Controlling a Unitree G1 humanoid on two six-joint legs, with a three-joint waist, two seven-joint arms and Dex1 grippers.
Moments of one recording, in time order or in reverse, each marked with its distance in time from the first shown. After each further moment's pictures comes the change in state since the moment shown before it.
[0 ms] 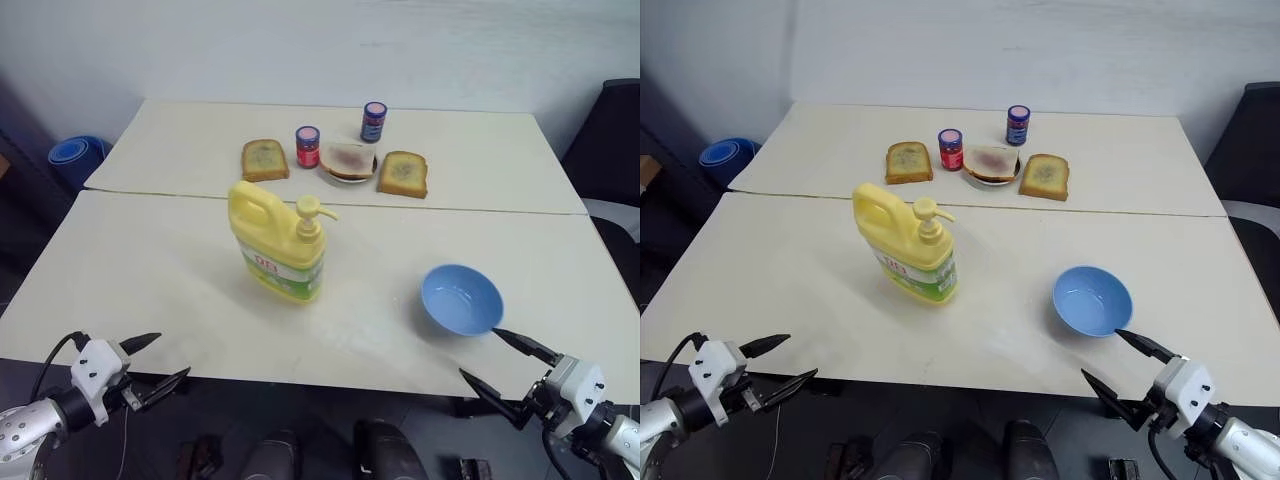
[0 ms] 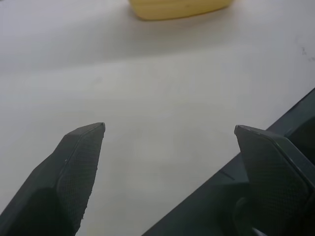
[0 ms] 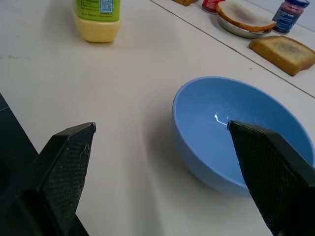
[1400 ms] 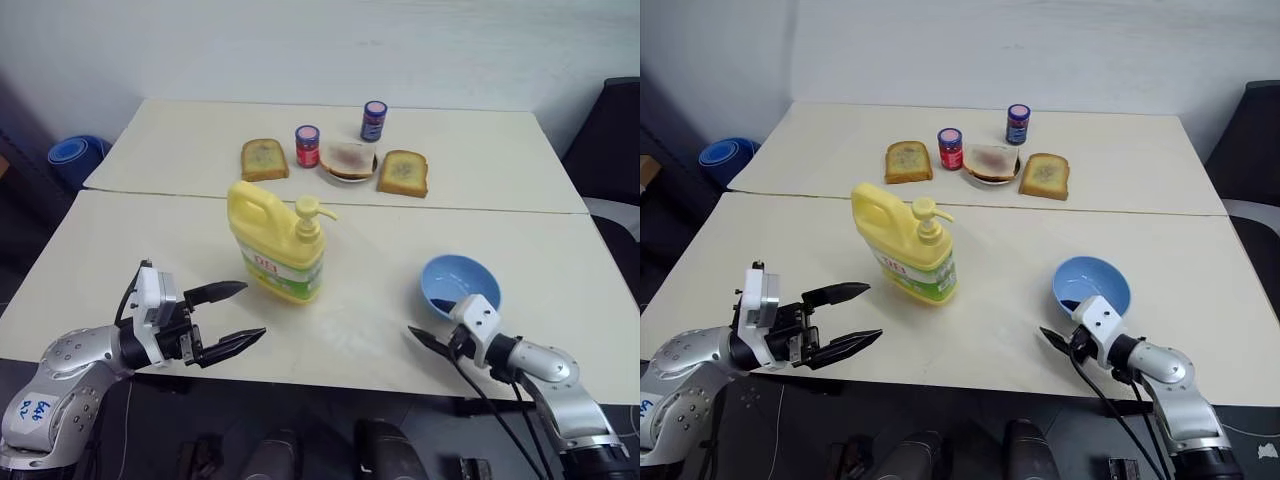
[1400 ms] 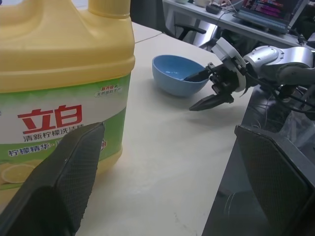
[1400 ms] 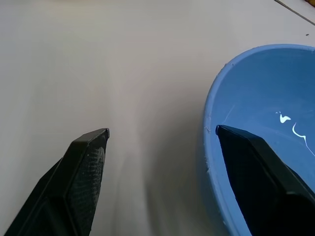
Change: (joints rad) left arm -0.282 0.038 -0.130 -0.355 -0.379 0.495 -0.063; right arm -0.495 -0.008 0.305 0.179 -0.267 0.373 -0.164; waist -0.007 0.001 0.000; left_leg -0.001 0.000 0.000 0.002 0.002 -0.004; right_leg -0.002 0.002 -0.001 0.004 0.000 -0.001
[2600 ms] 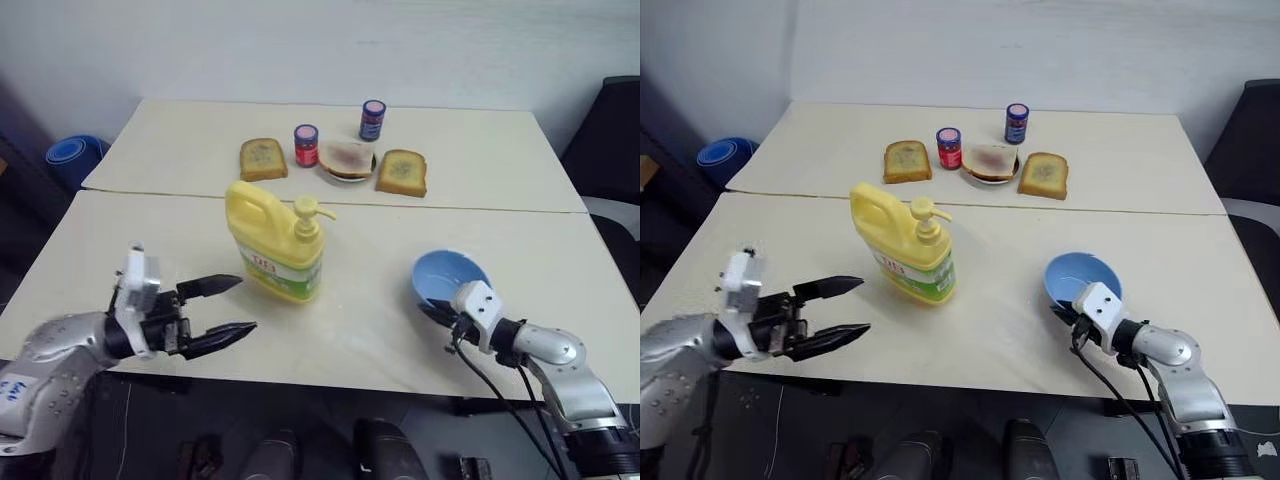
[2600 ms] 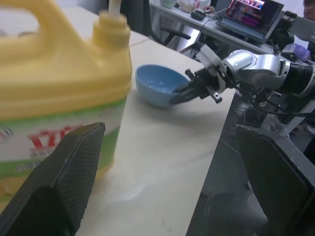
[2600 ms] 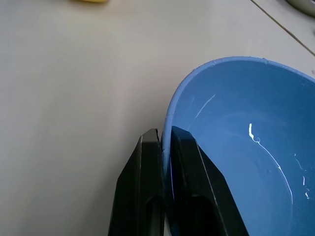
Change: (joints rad) left arm -0.130 0.164 0.135 0.020 -0.241 0.219 -0.035; right arm -0.084 -0.101 0.019 -0.069 0.012 0.021 0.150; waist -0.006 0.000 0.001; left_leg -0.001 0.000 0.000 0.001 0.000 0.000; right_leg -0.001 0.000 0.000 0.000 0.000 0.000
